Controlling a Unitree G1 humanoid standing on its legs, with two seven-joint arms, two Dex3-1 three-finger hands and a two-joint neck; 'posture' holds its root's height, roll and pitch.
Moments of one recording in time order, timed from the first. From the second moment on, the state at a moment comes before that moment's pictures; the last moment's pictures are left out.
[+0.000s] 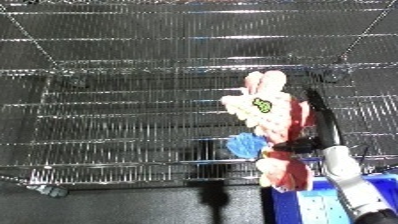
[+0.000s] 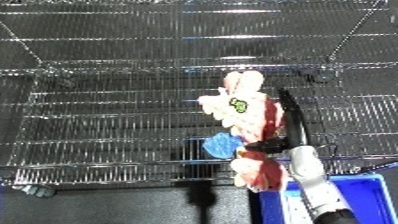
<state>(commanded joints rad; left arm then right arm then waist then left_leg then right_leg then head) 0.20 0.38 -0.14 0.03 -0.53 -0.16 0.20 -0.56 -0.61 0.18 0.70 0.18 -0.03 -0.26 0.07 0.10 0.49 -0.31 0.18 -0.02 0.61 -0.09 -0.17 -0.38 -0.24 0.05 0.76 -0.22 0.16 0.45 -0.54</state>
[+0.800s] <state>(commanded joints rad) 0.18 0.38 -0.15 0.04 -0.53 -0.17 0.20 -0.68 -0.53 0.24 1.07 0.23 -0.02 -0.21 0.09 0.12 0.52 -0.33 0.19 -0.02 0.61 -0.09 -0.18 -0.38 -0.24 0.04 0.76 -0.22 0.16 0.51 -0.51</state>
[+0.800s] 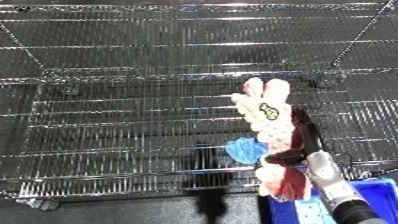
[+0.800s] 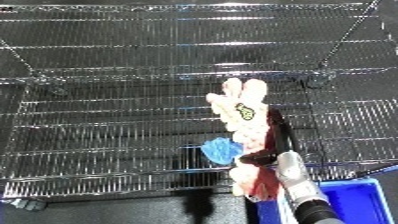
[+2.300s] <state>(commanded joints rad) 0.15 0.36 -0.09 0.11 -0.52 -0.15 0.18 -0.26 -0.57 -0.16 0.37 0.29 -0.15 -0.34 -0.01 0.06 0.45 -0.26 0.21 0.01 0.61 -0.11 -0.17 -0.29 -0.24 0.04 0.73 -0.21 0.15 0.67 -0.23</state>
